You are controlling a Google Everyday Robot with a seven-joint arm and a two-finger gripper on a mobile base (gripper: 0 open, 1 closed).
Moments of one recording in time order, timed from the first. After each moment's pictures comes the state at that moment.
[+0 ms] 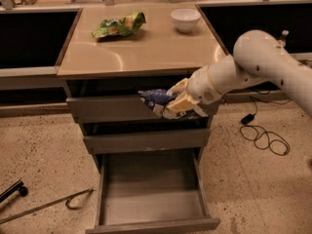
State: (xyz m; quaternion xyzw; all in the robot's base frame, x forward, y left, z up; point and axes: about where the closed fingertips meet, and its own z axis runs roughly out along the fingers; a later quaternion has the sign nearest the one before) arm 0.587 -0.062 0.786 -0.62 0.68 0.23 0.33
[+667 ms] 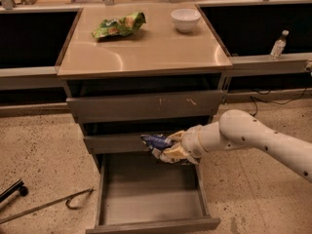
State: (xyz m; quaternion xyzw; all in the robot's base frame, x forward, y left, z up) arm 0.541 -0.052 0.611 -0.54 0.73 0.24 0.33
